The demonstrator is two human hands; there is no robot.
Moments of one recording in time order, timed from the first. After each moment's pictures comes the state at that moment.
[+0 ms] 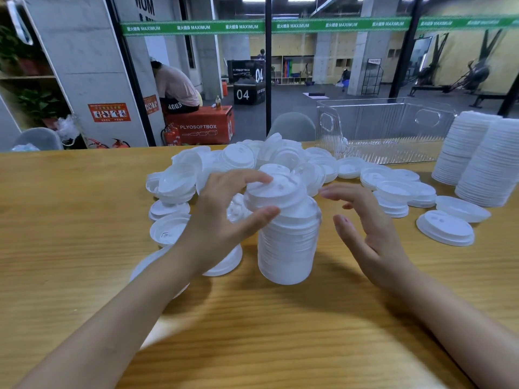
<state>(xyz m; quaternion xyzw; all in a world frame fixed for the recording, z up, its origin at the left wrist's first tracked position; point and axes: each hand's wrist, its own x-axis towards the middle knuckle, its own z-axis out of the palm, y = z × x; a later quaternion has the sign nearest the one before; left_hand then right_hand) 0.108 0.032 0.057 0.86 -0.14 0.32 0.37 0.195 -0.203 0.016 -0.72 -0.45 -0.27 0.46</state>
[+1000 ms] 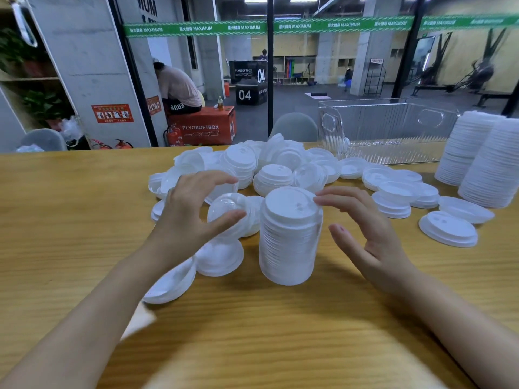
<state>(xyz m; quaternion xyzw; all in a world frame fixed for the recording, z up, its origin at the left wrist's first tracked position) 0.110 0.078 0.049 0.90 -0.10 0.33 0.27 0.188 -0.203 0.020 -0.72 -0.48 -0.25 0.43</state>
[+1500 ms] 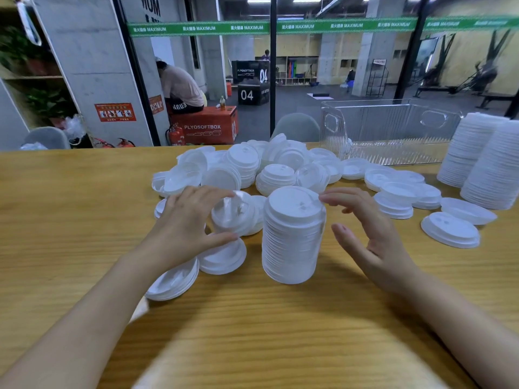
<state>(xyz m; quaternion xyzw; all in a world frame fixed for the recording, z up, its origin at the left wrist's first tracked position) 0.119 0.103 0.029 0.96 -0.07 0.25 0.11 0.192 -0.203 0.017 -0.73 -0.48 -0.24 0.44</state>
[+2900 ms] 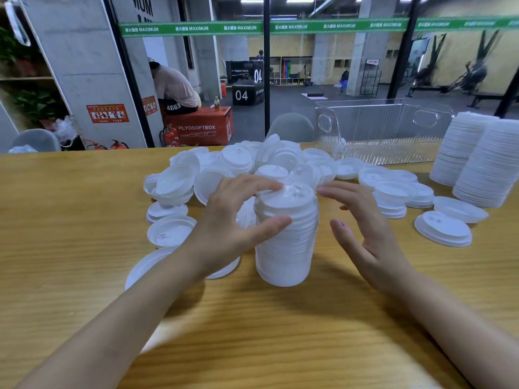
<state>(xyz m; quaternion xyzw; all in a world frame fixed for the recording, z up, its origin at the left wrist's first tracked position) 0.111 0.022 0.058 0.87 -0.15 0.27 0.37 0.192 -0.205 0.019 -0.72 -0.46 -0.27 0.43</state>
